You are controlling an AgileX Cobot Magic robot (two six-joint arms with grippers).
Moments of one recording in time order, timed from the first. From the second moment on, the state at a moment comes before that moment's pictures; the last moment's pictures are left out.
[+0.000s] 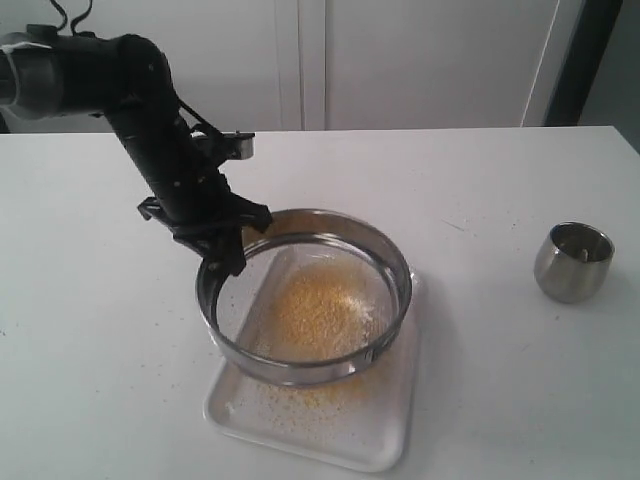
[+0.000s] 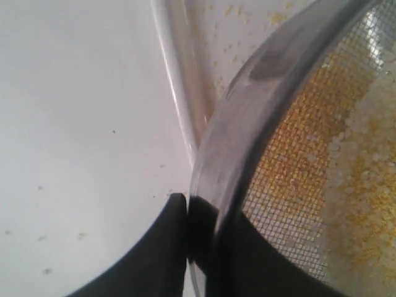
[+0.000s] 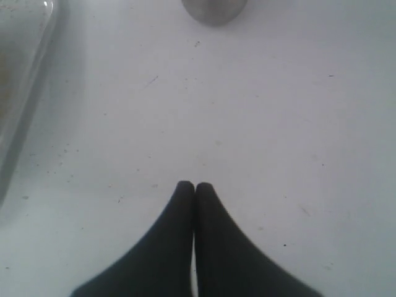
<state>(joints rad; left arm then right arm) -0.43 2.03 -1.63 -0.37 1.14 0.24 -0.02 0.66 -0.55 0.05 0.88 0.05</state>
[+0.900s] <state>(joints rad) -0.46 1.99 -1.58 -0.30 1.07 0.19 -0.02 0.66 -0.55 0.05 0.88 0.07</state>
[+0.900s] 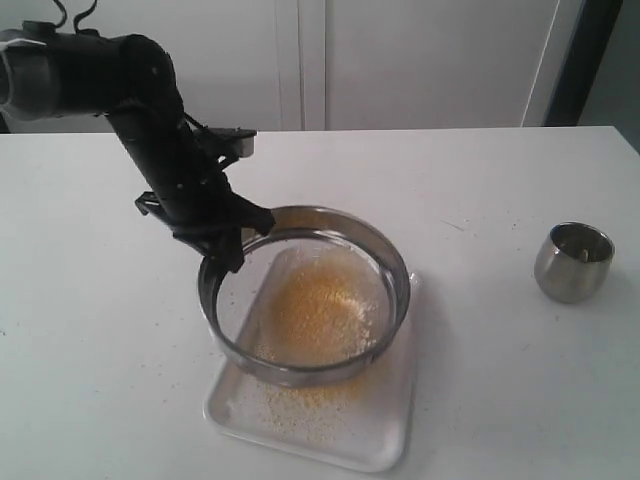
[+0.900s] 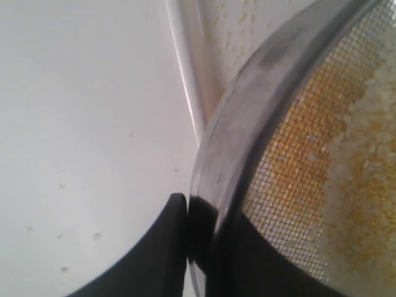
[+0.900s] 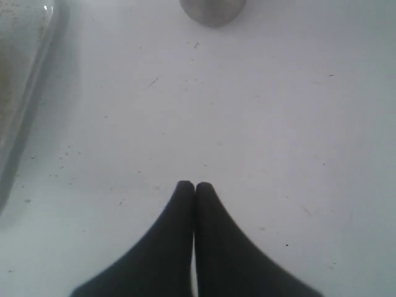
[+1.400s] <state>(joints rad) -0.45 2.05 -1.63 -0.45 0.97 0.21 -0.02 0.66 -0.55 0.05 0.88 0.07</state>
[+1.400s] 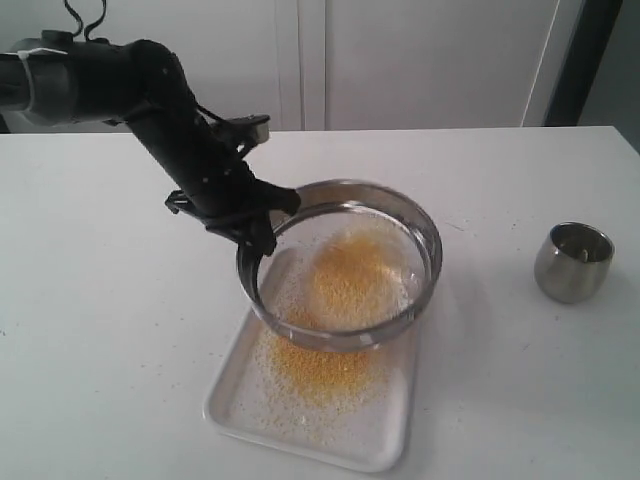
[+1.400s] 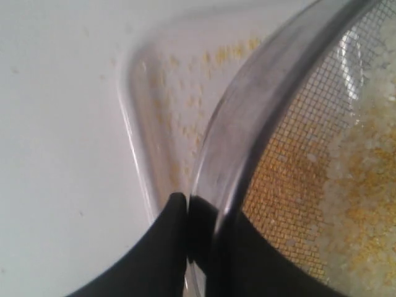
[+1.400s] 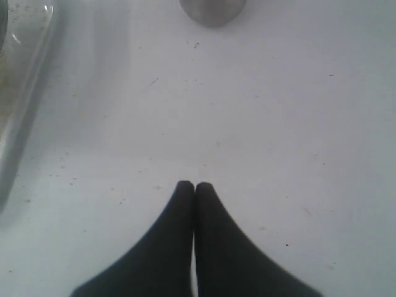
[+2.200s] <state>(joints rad) -0.38 2.03 -1.54 -0.73 0.89 0.44 -0.02 0.66 -0.55 0.06 0.88 0.07</state>
